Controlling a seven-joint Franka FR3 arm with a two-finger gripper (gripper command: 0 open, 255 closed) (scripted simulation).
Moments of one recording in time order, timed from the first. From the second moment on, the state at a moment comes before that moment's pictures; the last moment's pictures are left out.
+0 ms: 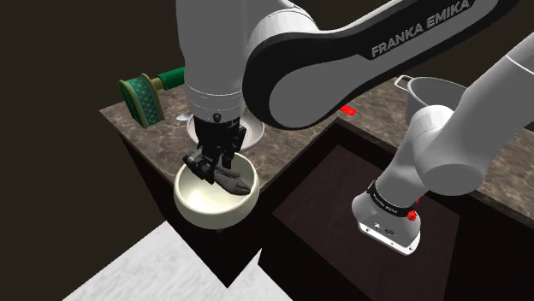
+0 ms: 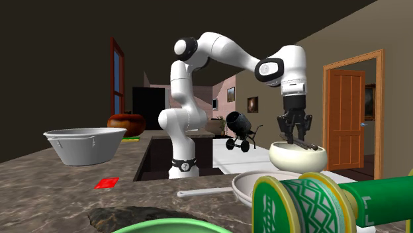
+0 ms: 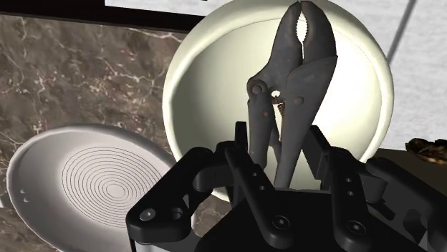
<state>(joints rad) 0.37 -0.15 0.46 -2.25 0.10 2.16 0.69</state>
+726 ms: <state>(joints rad) 0.36 -0.13 0.47 -2.27 0.09 2.20 0.69</state>
